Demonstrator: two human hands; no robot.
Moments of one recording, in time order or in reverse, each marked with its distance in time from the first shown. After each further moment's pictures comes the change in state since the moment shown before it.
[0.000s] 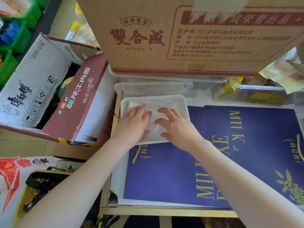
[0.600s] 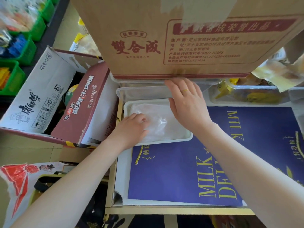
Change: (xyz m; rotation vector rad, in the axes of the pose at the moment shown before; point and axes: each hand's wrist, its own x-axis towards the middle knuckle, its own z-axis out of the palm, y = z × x) left_hand -0.006 -0.008 -0.013 0.068 -0.093 0.086; right_hand 0.020 0.008 -0.050 -0.227 0.685 0.015
